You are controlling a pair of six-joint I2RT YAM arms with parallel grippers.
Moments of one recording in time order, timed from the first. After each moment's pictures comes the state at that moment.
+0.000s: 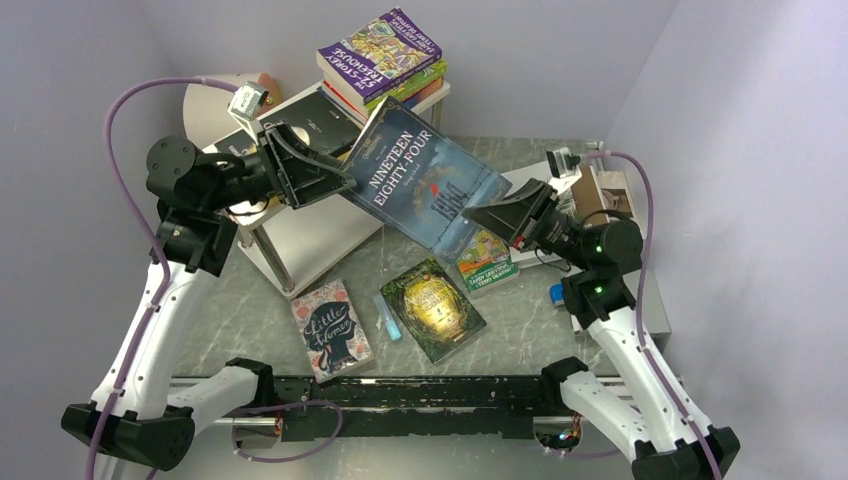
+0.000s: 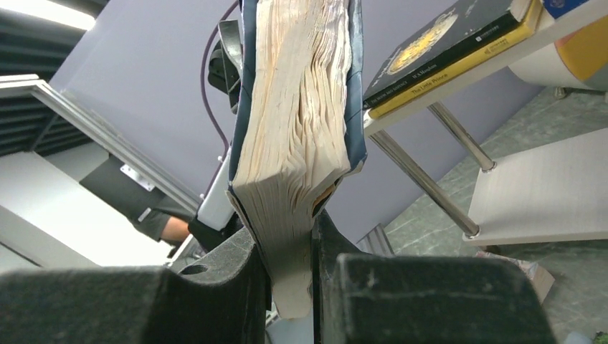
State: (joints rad) left arm -0.25 1.06 1.29 0.09 0.99 -0.97; right arm 0.35 0.80 0.81 0.48 -0.74 1.22
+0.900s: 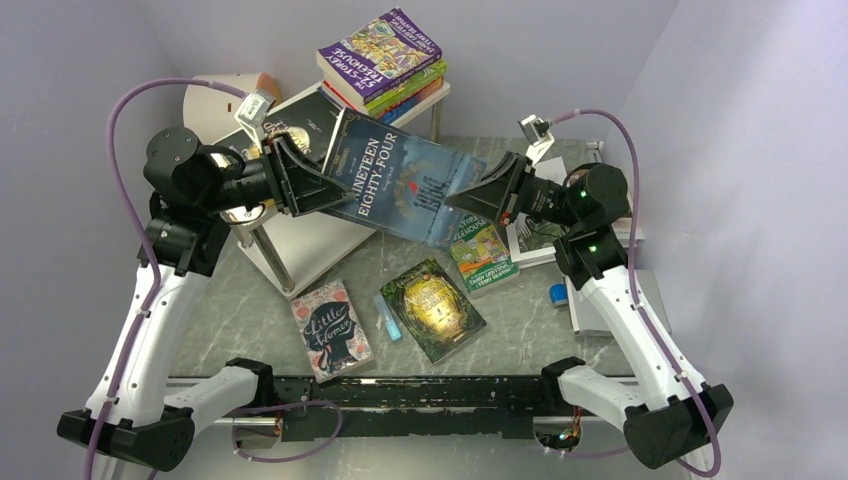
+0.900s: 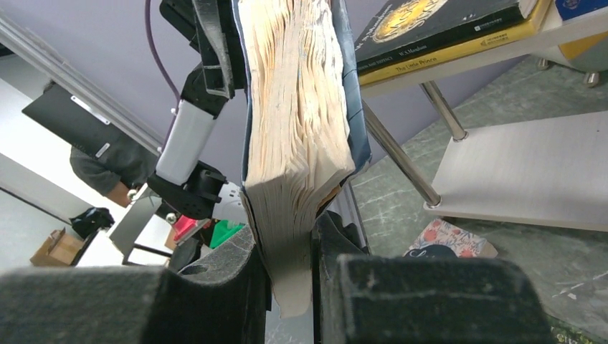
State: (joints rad) left arm -0.25 1.05 1.36 -0.18 1.05 -0.80; right arm 0.35 1.04 1.08 0.28 -0.96 0.96
